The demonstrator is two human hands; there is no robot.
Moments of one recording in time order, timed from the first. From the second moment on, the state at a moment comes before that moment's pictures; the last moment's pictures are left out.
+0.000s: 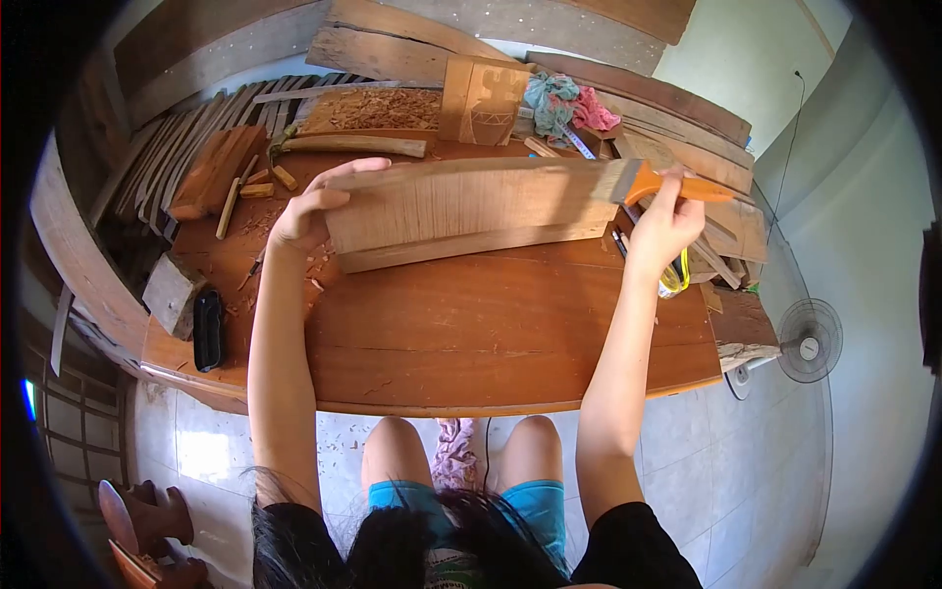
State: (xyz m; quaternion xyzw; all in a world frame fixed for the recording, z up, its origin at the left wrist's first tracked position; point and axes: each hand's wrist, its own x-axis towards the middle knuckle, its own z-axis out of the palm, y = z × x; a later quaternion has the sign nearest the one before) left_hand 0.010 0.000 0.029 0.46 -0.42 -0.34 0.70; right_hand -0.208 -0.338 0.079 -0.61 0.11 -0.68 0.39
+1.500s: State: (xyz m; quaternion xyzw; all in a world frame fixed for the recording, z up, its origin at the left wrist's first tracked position) left_hand -0.040 -0.038 0.060 0.55 -0.14 -0.20 0.80; right_hand -0.193 -0.242 0.072 -0.70 -0.11 -0.43 0.56
